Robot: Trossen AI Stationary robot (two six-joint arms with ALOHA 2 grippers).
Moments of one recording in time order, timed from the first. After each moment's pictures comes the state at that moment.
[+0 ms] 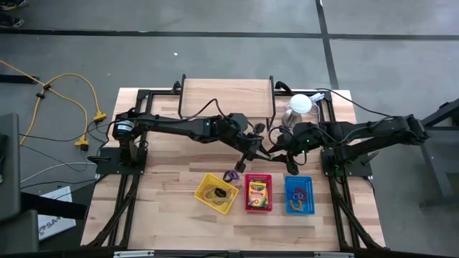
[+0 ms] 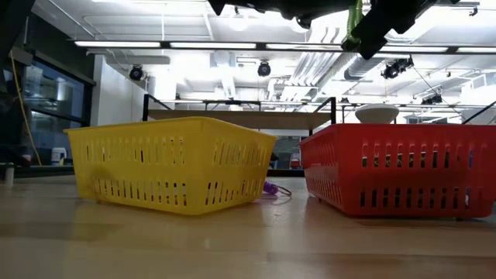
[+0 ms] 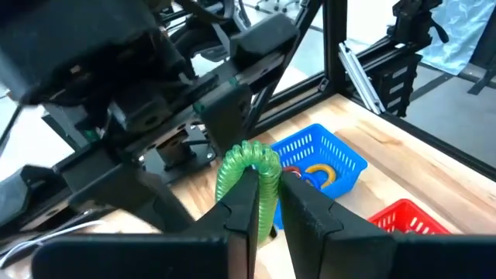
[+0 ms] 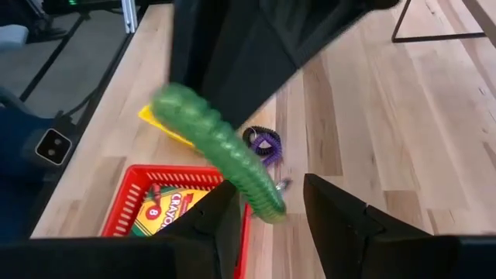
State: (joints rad) left arm 0.02 1.85 1.57 0.01 0.37 0.39; right arm 0.05 1.02 0.80 -0.38 -0.11 0.11
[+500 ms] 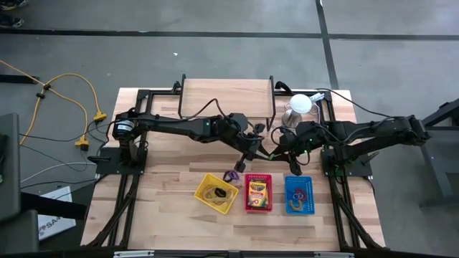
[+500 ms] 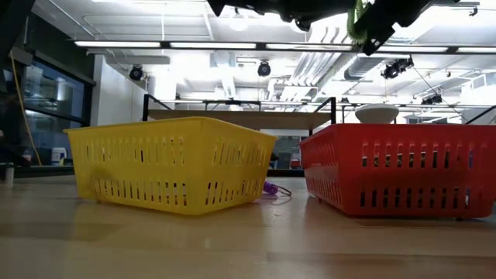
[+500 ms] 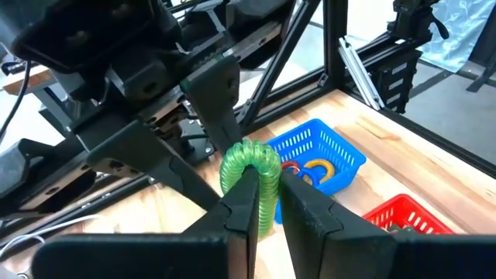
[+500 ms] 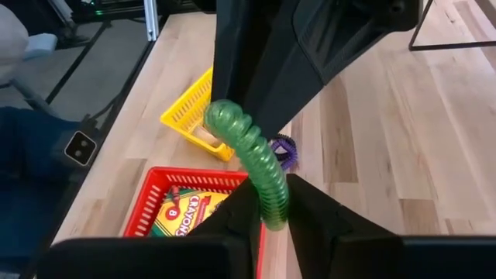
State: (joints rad) left arm 0.02 1.85 1.57 -0.01 0.37 0.39; right arm 0.05 0.99 0.80 -0.38 -0.16 0.11
